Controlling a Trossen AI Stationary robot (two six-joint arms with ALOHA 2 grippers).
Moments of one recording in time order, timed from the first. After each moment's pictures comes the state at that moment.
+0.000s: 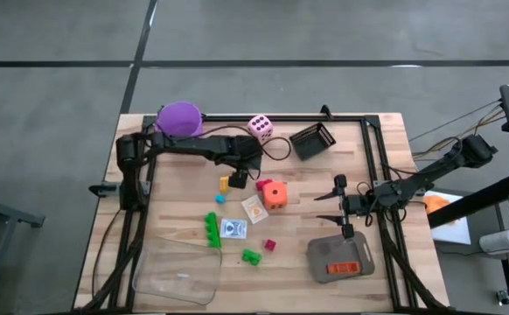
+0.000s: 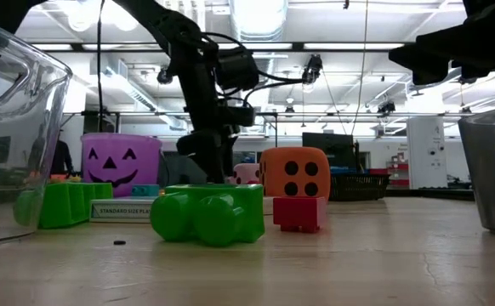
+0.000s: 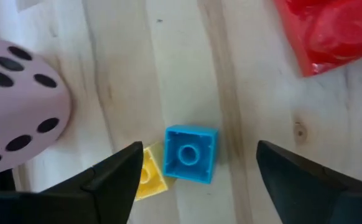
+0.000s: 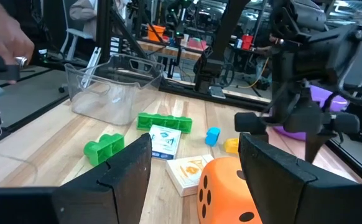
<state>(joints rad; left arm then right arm) 0.28 1.93 1.30 -0.57 -0.16 0.50 0.44 0.78 0.10 0.63 0.36 -0.13</state>
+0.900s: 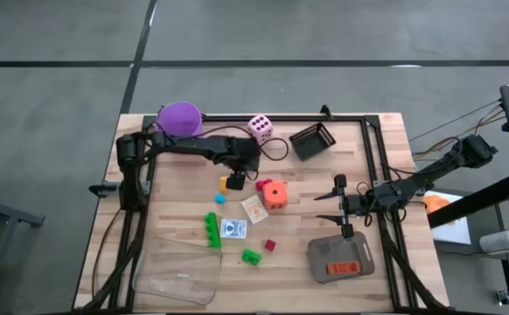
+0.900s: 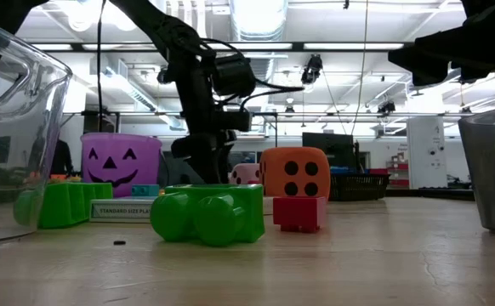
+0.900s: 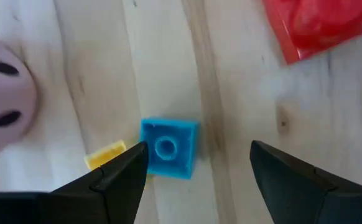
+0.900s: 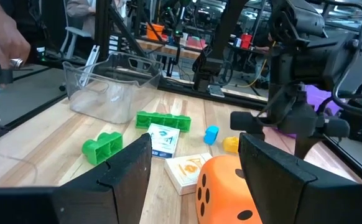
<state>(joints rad) 0.28 1.93 1.27 -0.59 -0.09 0.49 0.44 0.79 0.10 0.63 0.37 -0.13</state>
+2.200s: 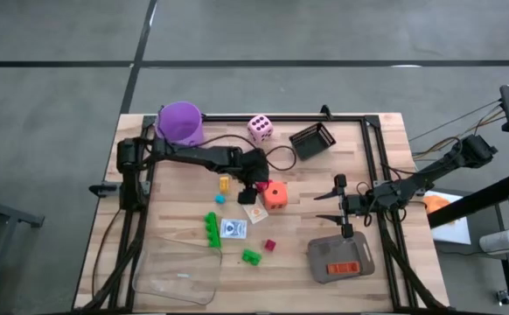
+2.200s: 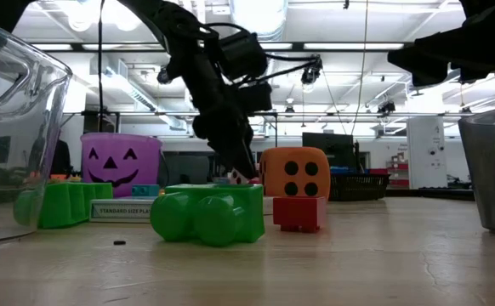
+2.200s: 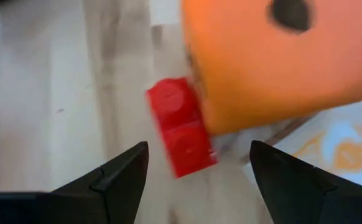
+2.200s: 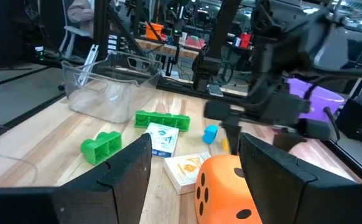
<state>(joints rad) 0.18 1.93 1.27 -0.41 0.09 0.27 0.43 0.79 0.10 0.63 0.37 -0.13</state>
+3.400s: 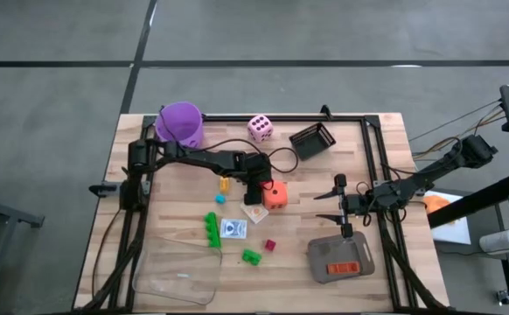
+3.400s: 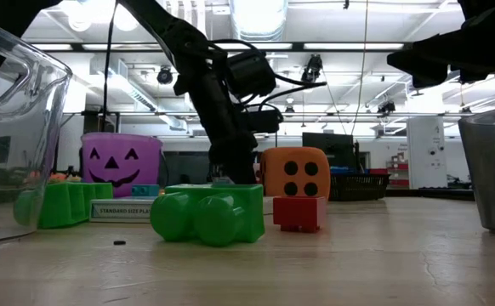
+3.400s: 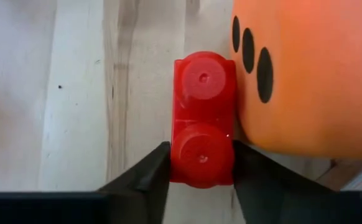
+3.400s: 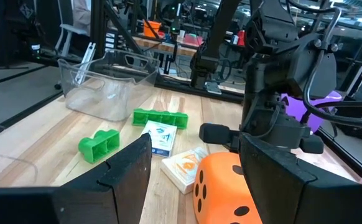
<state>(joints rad) 0.17 2.03 1.28 -0.36 -0.01 0.16 0.43 0.79 0.10 0.63 0.38 -0.12</state>
